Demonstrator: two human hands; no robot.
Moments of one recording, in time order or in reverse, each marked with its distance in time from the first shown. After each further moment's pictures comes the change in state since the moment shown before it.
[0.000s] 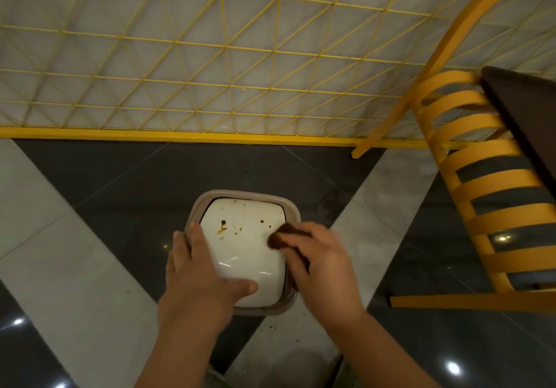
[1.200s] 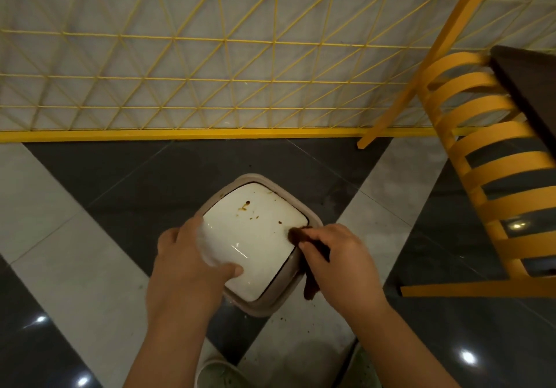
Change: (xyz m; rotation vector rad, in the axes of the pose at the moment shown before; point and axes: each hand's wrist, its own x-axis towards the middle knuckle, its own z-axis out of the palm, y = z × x) left_hand 0.008 -0.016 -0.016 -0.029 0.140 0.081; right_hand -0.004 0.008 -0.004 0.052 -0.064 0.235
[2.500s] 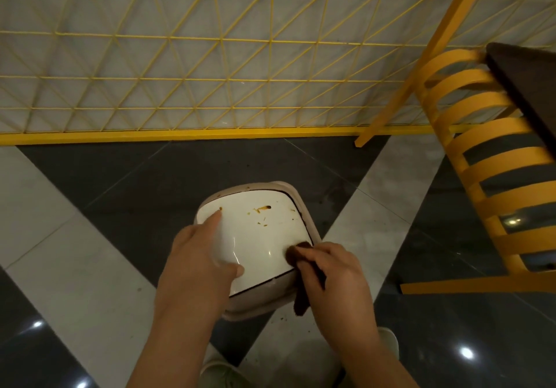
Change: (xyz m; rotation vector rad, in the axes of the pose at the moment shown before) left_hand -0.009 0.012 -0.006 0.026 -0.125 0.070; right_hand -0.032 0.002 0.022 -0.024 0.081 -0.022
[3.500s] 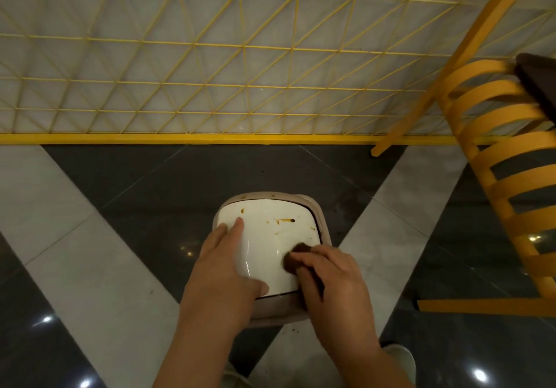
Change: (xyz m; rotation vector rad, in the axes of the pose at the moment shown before) left_hand 0.003 -0.003 0.002 -0.039 -0.058 -0.008; right_hand 0.009 -0.015 0.020 0.001 0.086 -0.133
